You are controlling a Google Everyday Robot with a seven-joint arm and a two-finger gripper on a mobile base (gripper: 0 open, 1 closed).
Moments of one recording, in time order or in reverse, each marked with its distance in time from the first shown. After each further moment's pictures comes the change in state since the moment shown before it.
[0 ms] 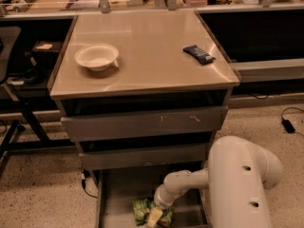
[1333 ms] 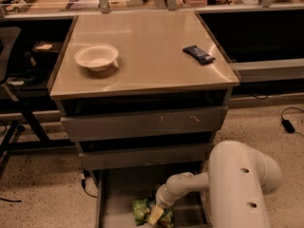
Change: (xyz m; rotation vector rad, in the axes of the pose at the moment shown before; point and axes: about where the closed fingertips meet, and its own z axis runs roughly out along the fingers) arm 0.006 -0.025 0.011 0.062 -0.036 -0.020
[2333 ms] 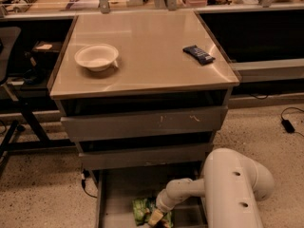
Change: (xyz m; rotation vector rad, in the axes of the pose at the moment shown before) arm 0.024 -0.002 0.041 -0.016 0.003 0.030
